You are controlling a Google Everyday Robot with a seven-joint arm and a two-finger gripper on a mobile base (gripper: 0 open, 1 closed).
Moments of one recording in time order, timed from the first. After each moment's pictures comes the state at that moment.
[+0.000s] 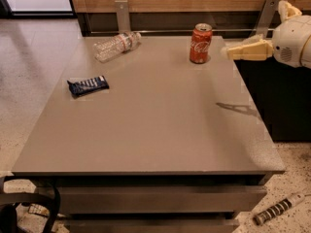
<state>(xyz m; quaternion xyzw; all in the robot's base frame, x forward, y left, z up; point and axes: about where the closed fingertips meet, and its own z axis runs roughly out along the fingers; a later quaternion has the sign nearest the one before) 0.625 -0.234 1.001 -0.32 0.68 0.05 0.66</state>
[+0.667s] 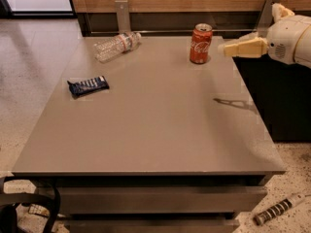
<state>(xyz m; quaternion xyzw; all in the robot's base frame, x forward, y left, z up) 0.642 -0.236 0.993 -0.31 0.69 0.08 0.65</state>
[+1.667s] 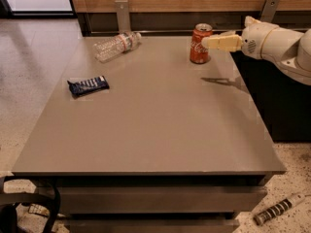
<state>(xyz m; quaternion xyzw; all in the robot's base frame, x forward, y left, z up) 0.743 -0.222 0.943 -0.25 0.70 0.18 0.64</state>
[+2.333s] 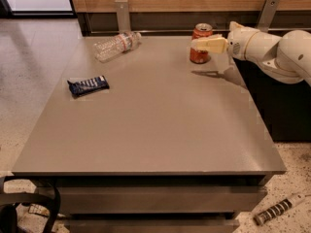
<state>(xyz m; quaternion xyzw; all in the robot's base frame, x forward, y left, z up) 0.782 -0.199 0.915 -0.25 0.70 0.21 0.64</state>
